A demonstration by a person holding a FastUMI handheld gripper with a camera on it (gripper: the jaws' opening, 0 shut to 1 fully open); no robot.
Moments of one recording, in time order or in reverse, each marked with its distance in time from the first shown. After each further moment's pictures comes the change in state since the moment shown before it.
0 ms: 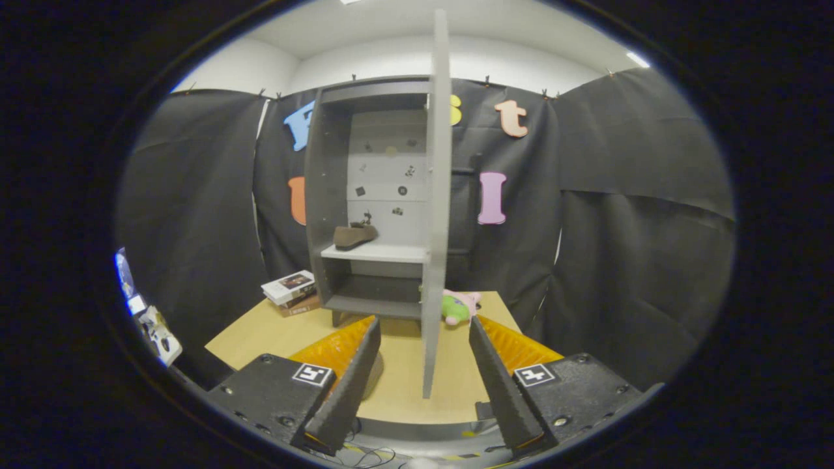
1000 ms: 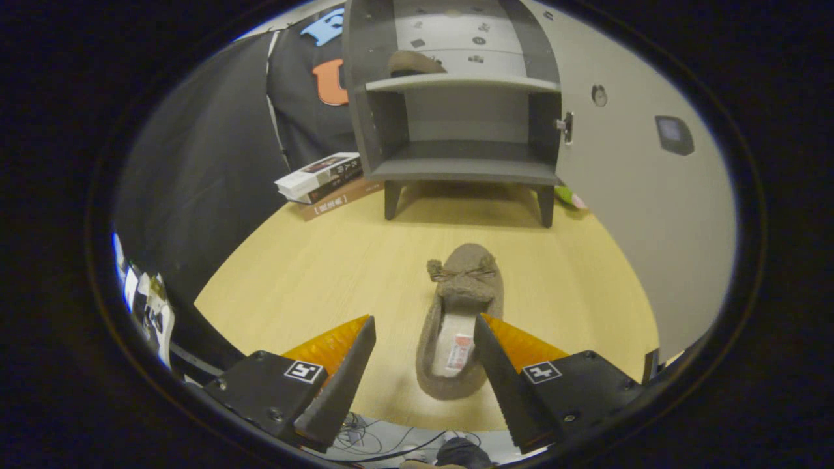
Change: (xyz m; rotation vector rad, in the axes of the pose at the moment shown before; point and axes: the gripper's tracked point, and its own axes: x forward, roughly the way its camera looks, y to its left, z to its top) arm 0.268 0.177 -0.258 0.054 0.454 0.165
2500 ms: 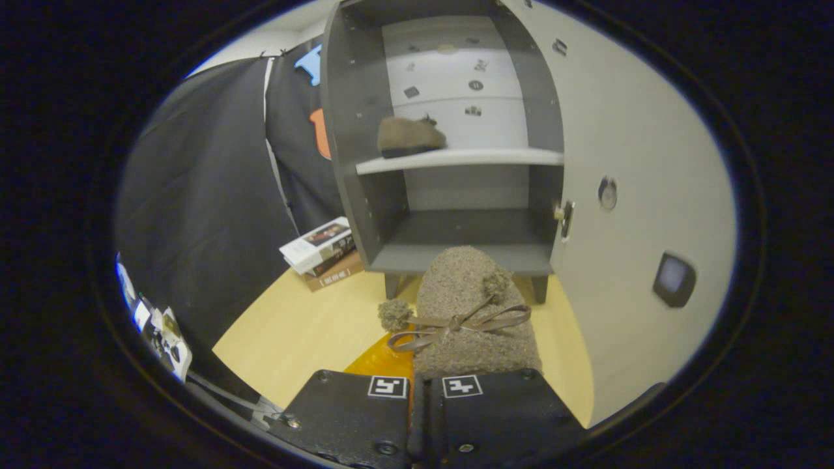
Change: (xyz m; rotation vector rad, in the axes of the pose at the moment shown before) arm -0.086 -0.008 0.170 -0.027 -0.274 0.039
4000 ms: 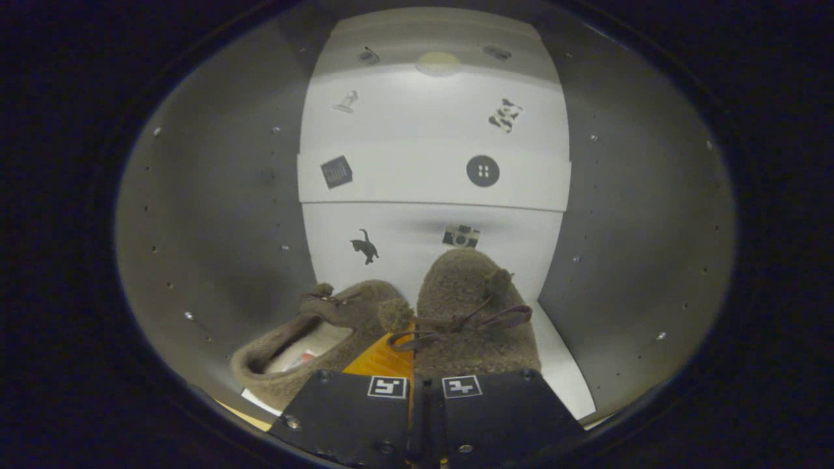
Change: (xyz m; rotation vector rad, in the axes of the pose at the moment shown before) arm 0.251 -0.073 0.289 -0.010 -0.064 -0.196
